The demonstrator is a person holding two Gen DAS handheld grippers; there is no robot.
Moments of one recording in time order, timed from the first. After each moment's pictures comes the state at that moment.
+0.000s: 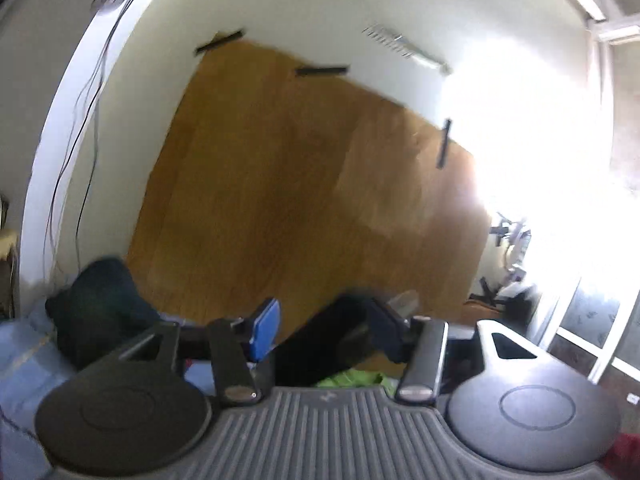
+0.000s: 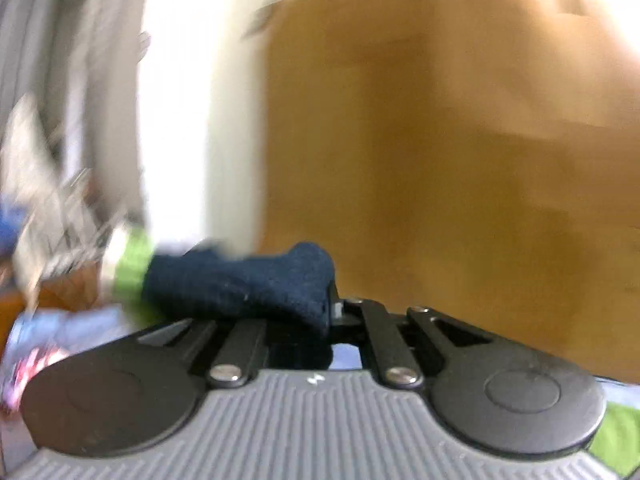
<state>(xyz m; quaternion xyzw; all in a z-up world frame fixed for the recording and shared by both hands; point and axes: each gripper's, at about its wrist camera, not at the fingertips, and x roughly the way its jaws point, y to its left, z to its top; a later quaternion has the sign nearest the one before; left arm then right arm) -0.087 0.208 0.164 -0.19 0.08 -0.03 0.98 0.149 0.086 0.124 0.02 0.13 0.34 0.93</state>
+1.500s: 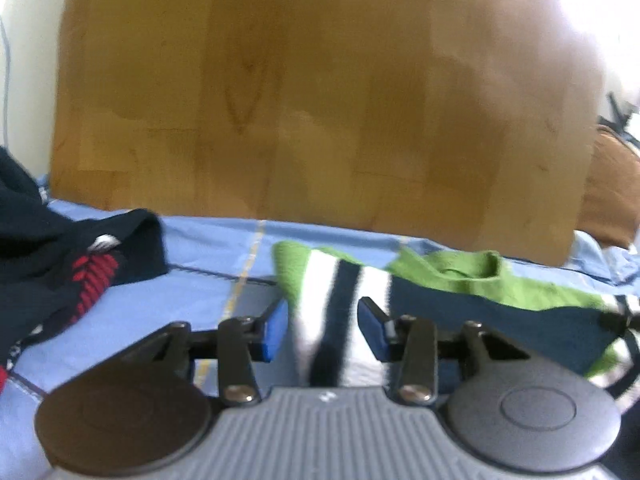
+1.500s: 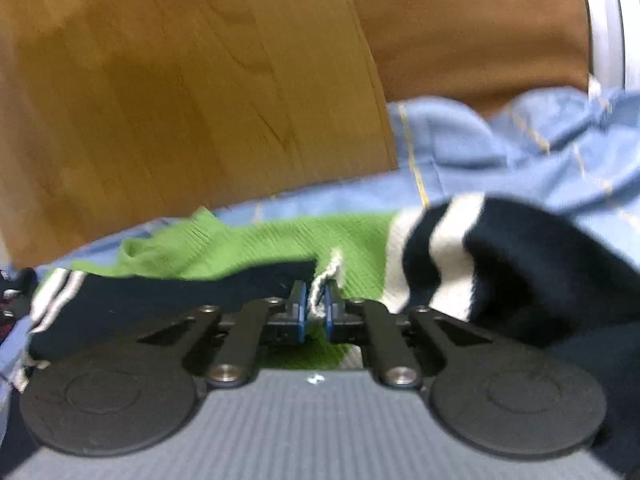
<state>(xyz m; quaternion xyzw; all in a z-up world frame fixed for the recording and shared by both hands) 0.168 0.127 0.016 -0.08 0.28 0.03 0.96 0.217 -0.129 0.008 0.11 0.26 0.14 0.95</state>
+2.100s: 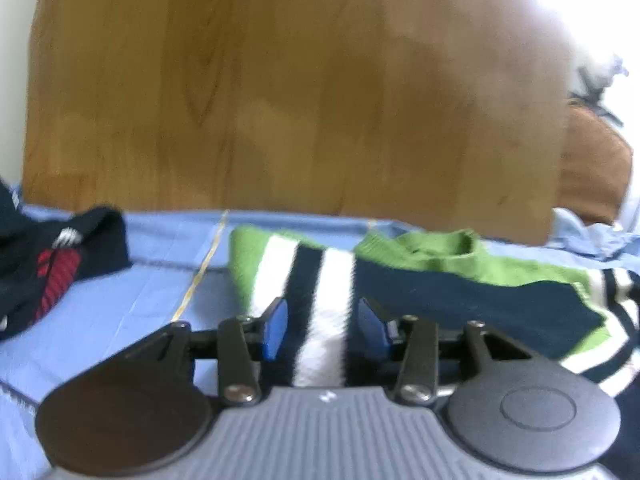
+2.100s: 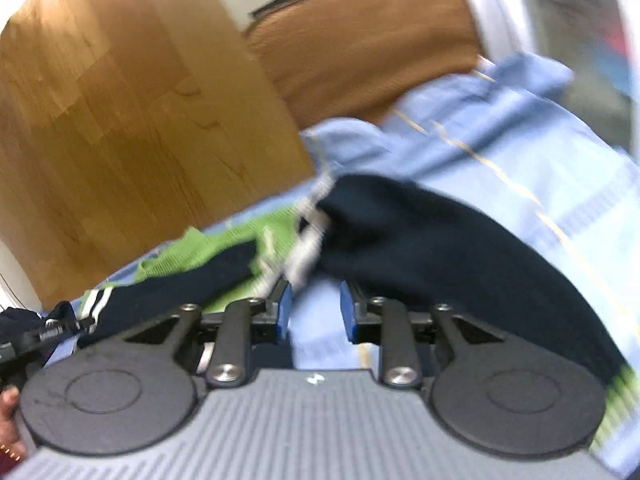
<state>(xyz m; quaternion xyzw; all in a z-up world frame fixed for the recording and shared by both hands) 0.161 0.107 -0.002 -0.06 0.26 -0.01 0.96 0.089 -0.234 0.007 0.23 0.30 0.05 0.92</state>
